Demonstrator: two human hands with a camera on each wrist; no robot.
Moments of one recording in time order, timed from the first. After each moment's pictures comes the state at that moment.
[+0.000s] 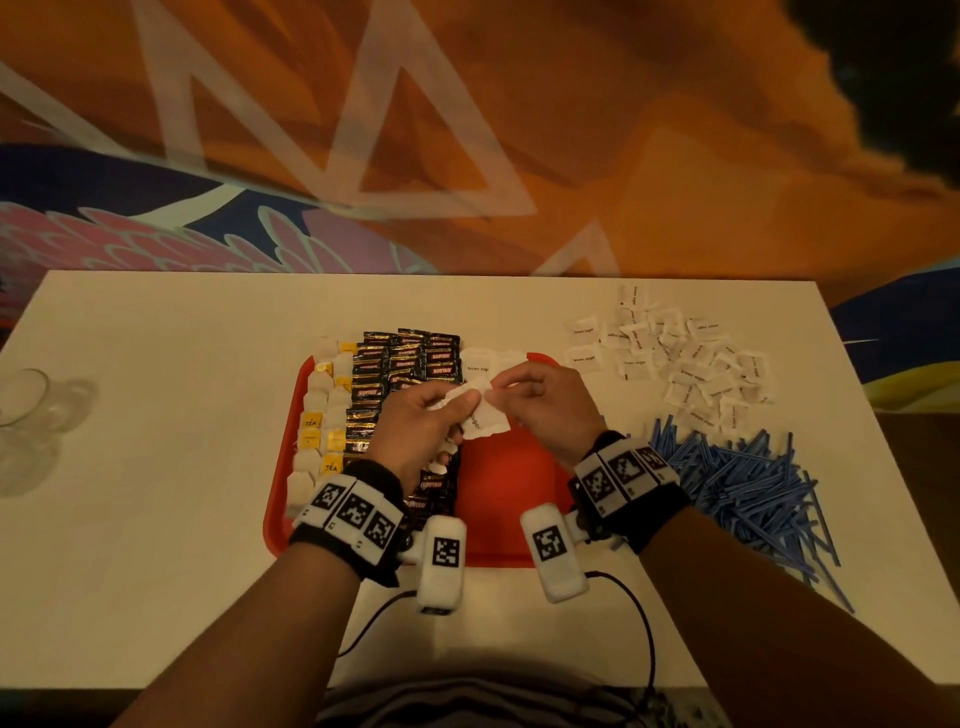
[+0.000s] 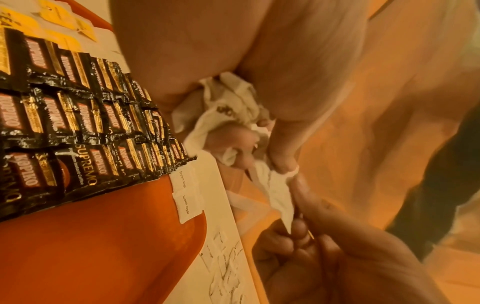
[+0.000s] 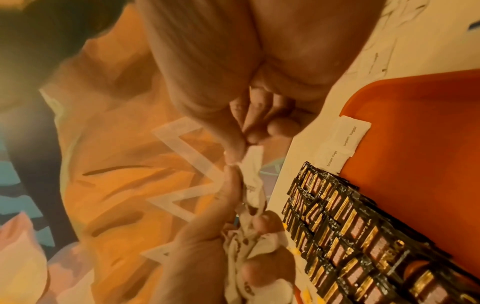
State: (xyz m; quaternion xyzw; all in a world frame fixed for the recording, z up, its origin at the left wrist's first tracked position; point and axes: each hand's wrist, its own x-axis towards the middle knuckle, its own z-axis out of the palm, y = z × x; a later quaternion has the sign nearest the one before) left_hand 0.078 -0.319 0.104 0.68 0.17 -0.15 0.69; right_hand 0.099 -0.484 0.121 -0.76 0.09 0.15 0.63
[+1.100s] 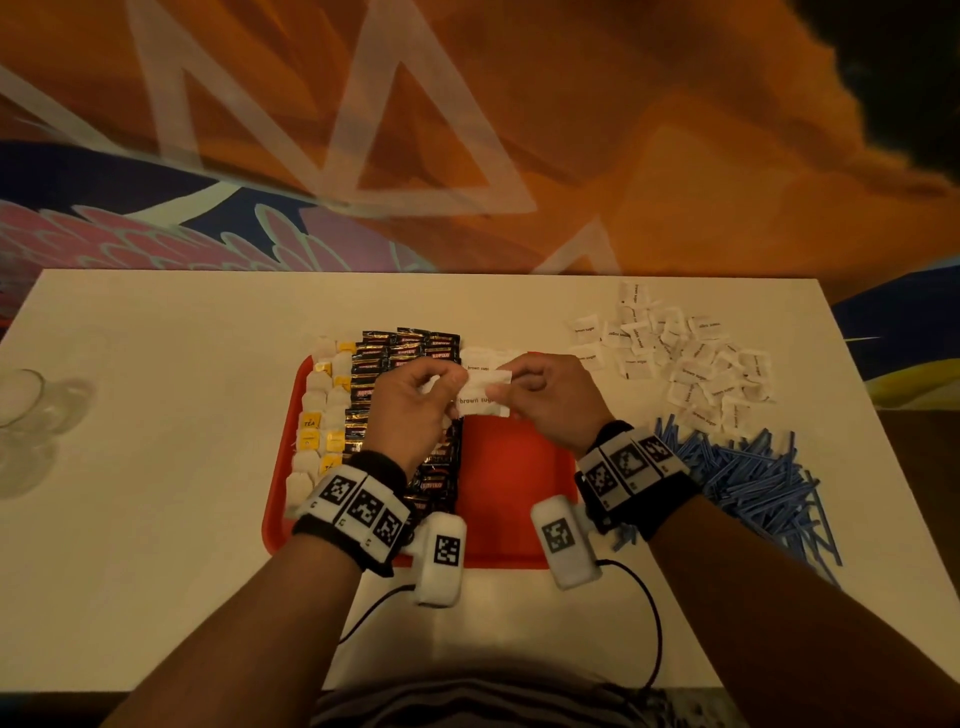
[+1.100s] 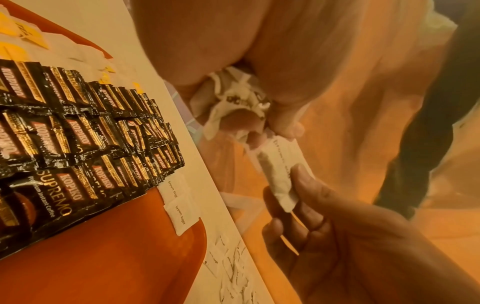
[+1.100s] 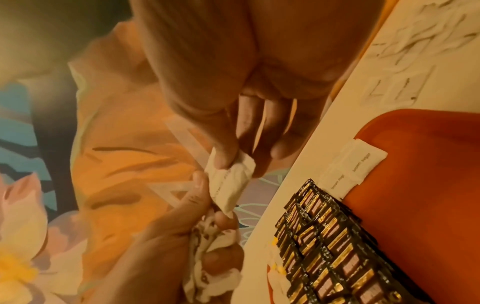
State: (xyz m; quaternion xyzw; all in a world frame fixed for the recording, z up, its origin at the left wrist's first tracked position) left_hand 0.089 -0.320 0.112 0.76 0.12 -0.02 0.64; right_hand 0.112 -0.491 0.119 -0.80 0.00 0.14 0.59
